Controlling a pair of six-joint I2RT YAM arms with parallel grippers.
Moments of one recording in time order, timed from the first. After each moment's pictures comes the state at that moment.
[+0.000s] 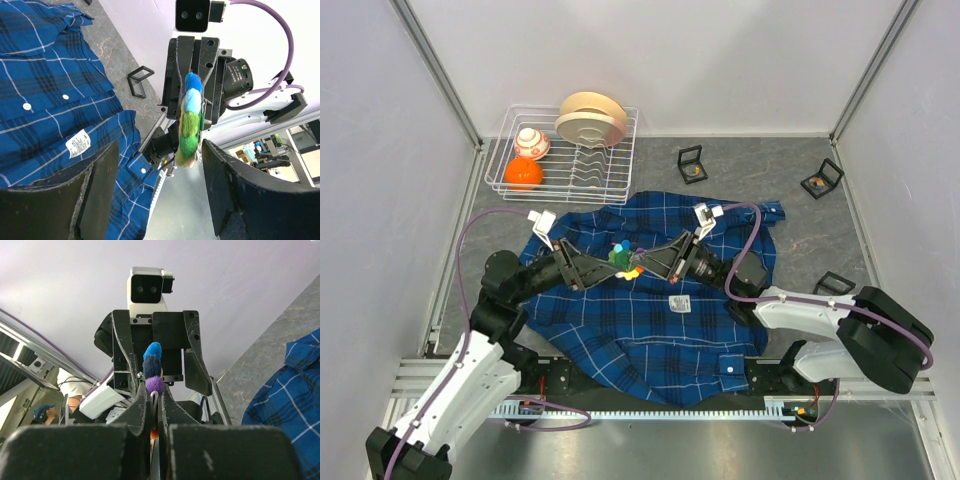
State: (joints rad) left arm -0.40 0.58 0.45 0.17 0.68 -0.94; right arm 0.87 1.31 0.47 1.20 -0.31 1.13
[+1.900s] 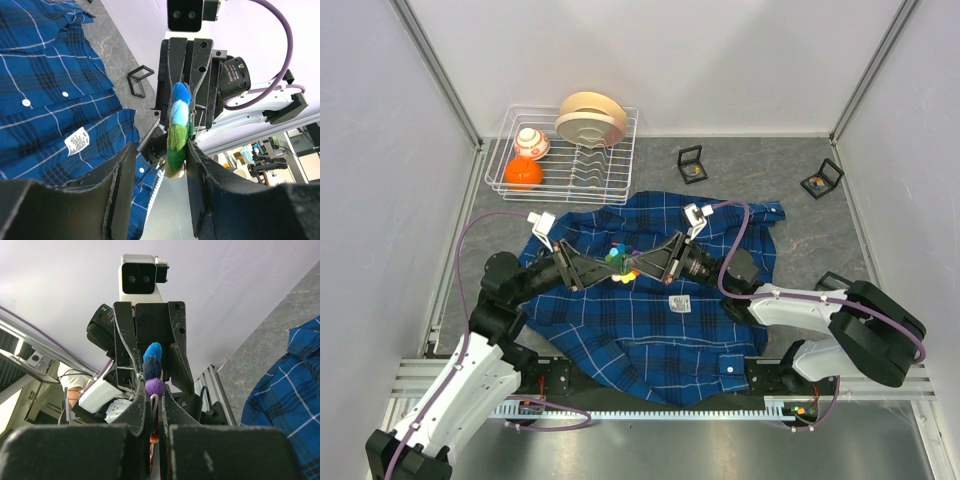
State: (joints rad) left arm -0.40 0.57 0.44 0.16 0.67 -0.96; right arm 0.88 1.36 0.51 1.18 -0.36 1.14
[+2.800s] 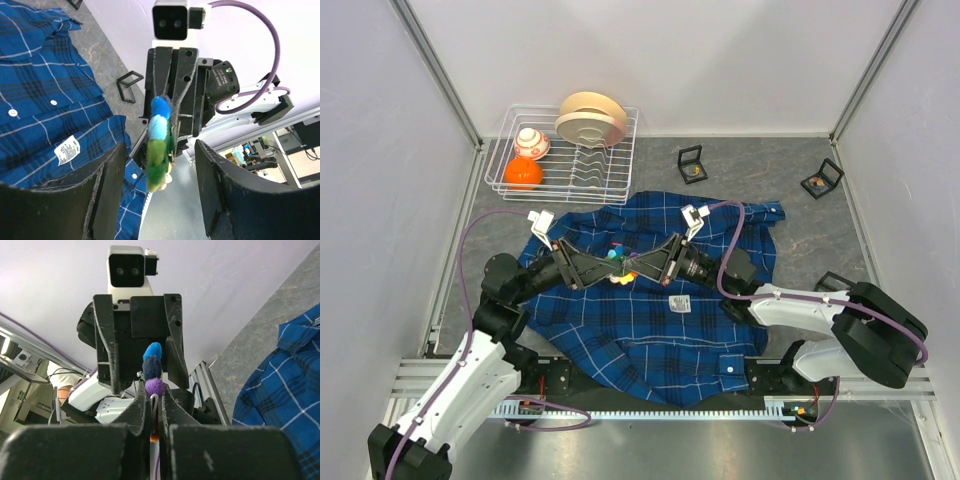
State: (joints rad) left arm -0.40 0.59 0.41 0.28 0.69 -1.02; right arm 0.90 1.35 0.52 1.12 -0.34 1.11
